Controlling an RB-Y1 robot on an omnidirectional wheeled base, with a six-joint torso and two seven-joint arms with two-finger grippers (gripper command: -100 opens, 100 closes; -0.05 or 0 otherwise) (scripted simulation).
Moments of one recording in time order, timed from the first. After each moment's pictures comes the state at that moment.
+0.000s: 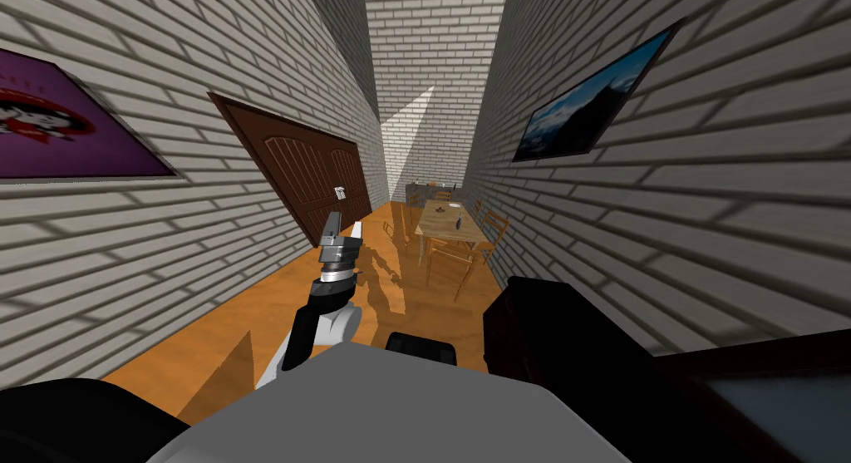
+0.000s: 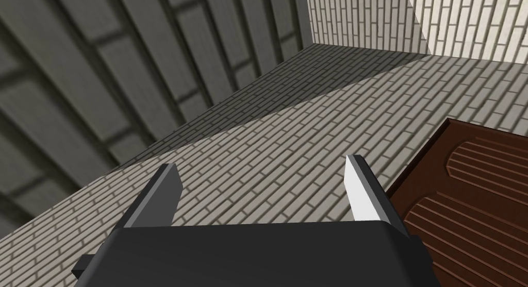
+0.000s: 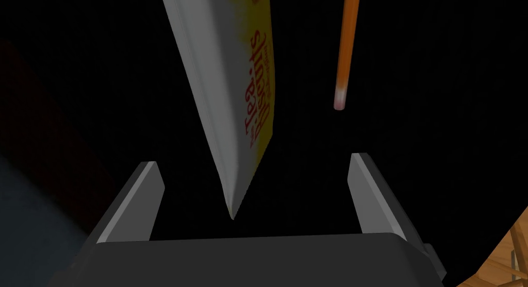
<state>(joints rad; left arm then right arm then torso) 0.52 -0.01 -0.04 -2.39 0.07 -0.50 -0.13 0.69 -1.10 0.55 -0.36 -0.02 -0.69 0.66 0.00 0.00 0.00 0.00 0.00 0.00</state>
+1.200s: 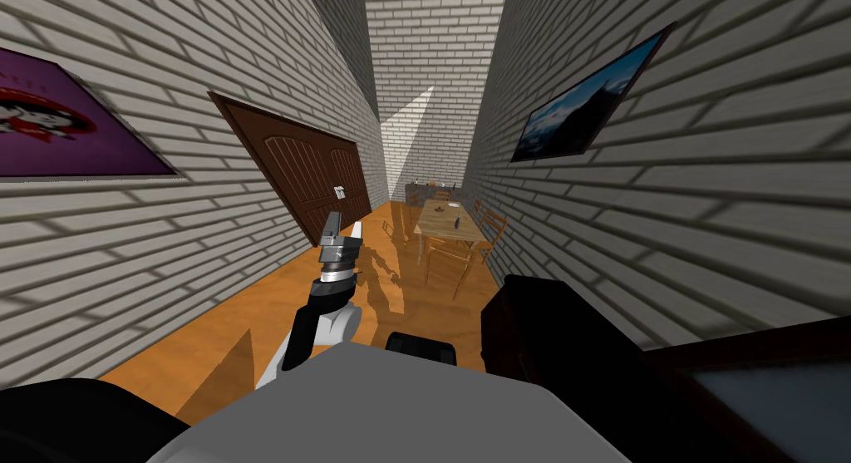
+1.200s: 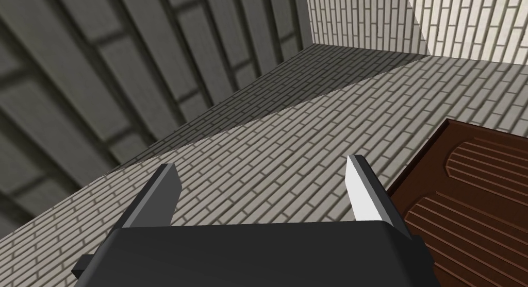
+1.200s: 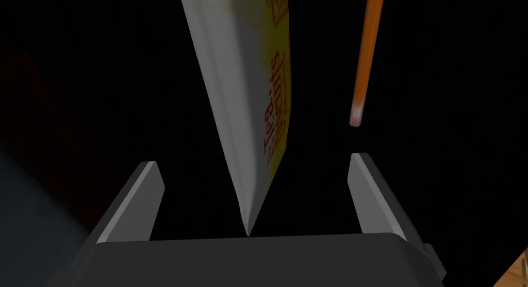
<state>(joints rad) 0.52 -0.01 -0.04 -2.39 0.07 -0.50 -0.13 0.78 -1.13 0.49 -0.55 -0.03 -0.56 0.67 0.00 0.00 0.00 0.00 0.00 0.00</state>
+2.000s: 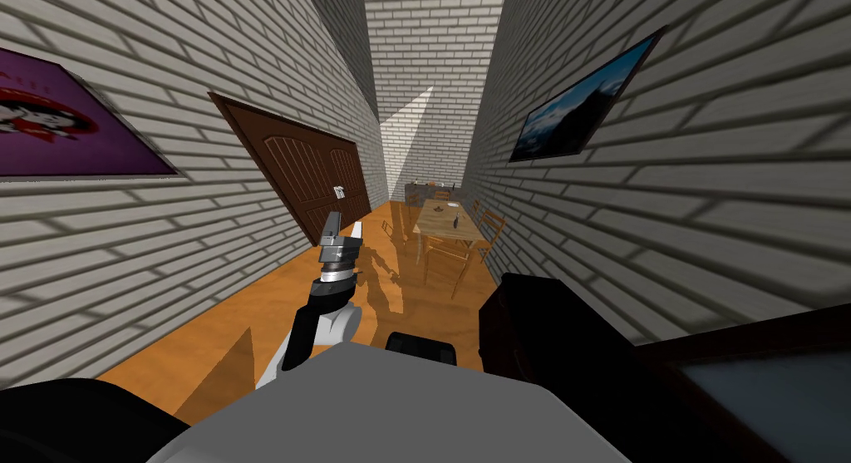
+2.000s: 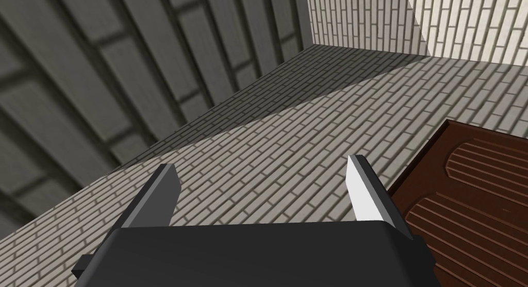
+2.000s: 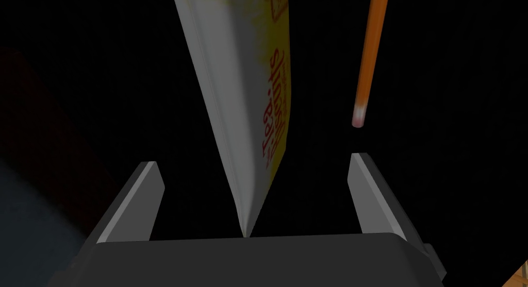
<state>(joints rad) 0.52 -0.01 -0.04 -2.39 0.07 -0.50 -0.13 0.87 -1.17 0.43 -0.77 -0.04 -0.41 0.68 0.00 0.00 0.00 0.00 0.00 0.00</state>
